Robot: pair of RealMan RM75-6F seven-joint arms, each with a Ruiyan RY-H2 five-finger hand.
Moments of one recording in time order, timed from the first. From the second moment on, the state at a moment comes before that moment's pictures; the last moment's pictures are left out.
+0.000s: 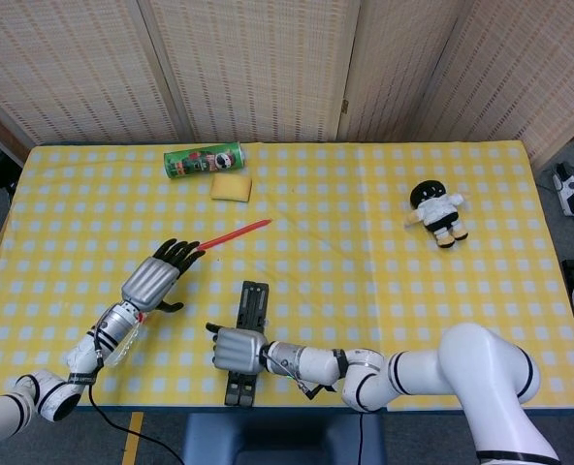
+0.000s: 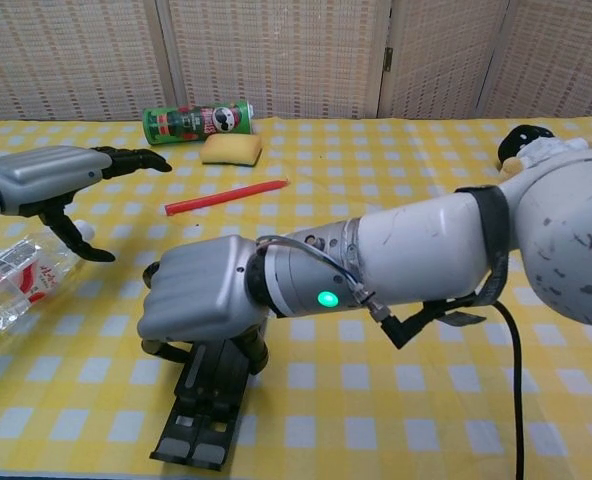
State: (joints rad) left arm -0.71 -1.49 -0.03 -1.16 1.51 1.00 -0.09; right arm 1.30 -1.72 0.05 -1.39 -1.43 0.52 -0.56
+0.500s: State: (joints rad) left arm -0.71 -1.46 -0.06 -1.20 1.49 1.01 -0.06; right arm 1.18 -1.63 0.03 -1.52 -1.38 0.68 -0.60
